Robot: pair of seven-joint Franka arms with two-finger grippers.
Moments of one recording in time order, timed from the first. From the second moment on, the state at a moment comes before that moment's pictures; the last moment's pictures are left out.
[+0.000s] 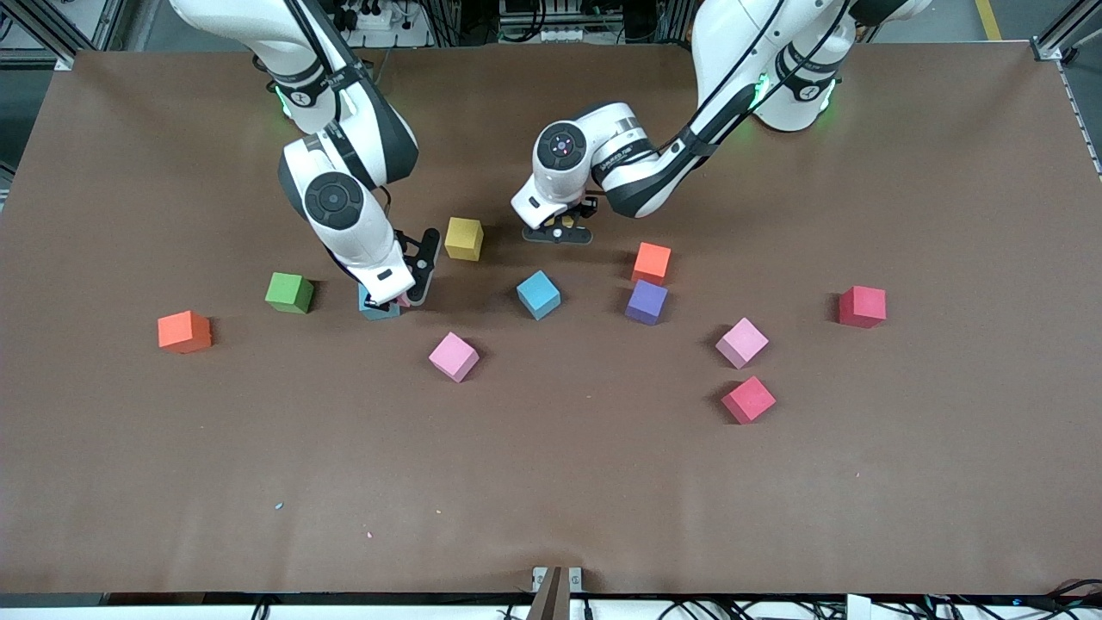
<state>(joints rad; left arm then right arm) -0.44 0.63 -0.59 -1.92 0.18 2.33 -1.00 0.48 0.24 -0.01 -2.13 -0.04 2.25 -0.85</state>
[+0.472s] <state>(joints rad) -0.44 0.63 -0.58 -1.88 0.18 2.27 -1.01 0.48 0.24 0.00 -2.13 -0.04 2.24 -0.85</state>
